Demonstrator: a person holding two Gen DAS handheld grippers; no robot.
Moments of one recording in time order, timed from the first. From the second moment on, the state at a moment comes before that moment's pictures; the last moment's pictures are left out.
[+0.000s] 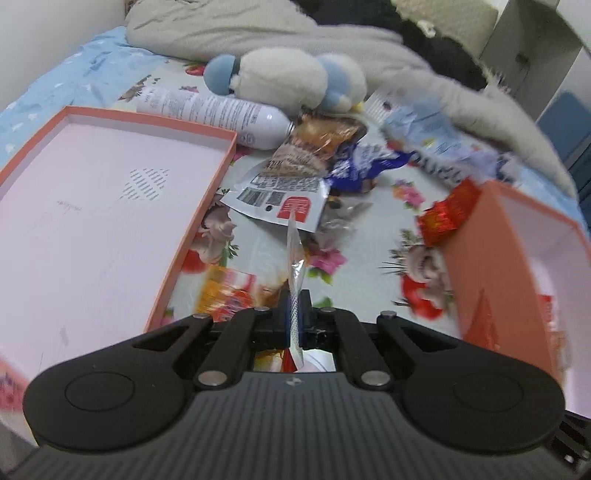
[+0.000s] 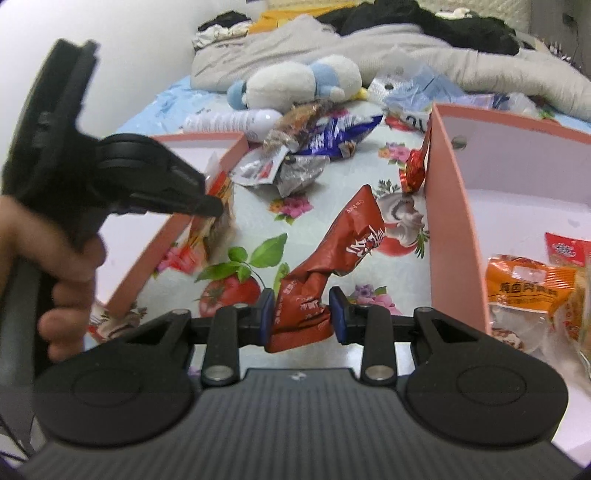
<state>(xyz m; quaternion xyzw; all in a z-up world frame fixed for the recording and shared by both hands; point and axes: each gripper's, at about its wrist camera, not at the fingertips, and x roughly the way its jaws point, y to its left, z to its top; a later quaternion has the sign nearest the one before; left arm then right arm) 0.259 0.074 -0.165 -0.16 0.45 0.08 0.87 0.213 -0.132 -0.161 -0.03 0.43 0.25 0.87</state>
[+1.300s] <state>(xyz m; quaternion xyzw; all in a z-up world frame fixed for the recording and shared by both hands) 0.110 -0.075 -0.026 -0.16 0.37 -0.12 0.91 0.086 -0.259 -0.062 0.02 0.34 0.12 0.93</state>
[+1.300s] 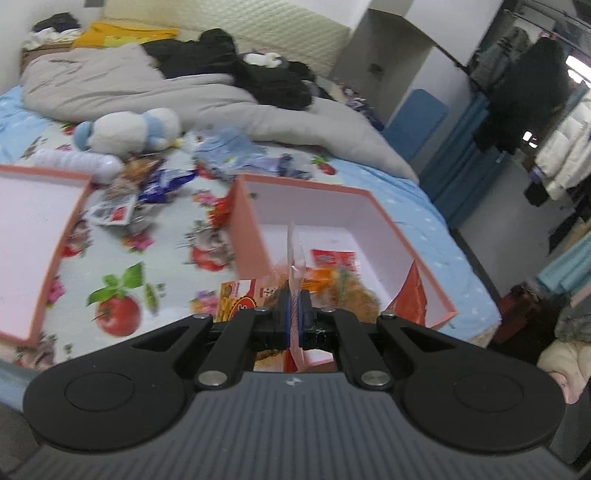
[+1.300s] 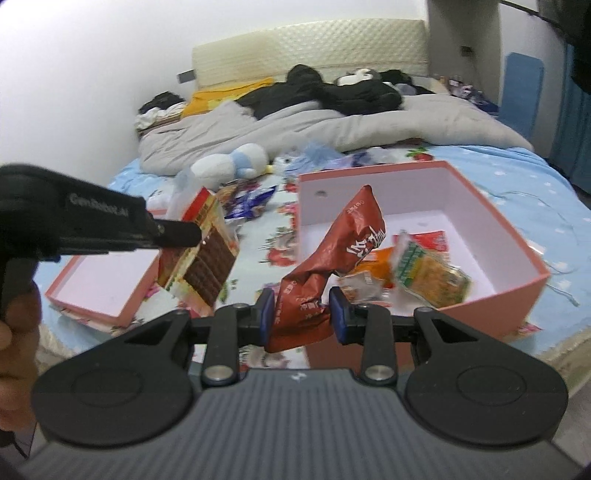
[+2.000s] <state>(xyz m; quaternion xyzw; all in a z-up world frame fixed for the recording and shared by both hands) 0.259 -0.195 -0.059 -0.11 0.42 -0.20 0.88 0.190 -0.357 -0.095 0.06 0.37 0.04 0.92</state>
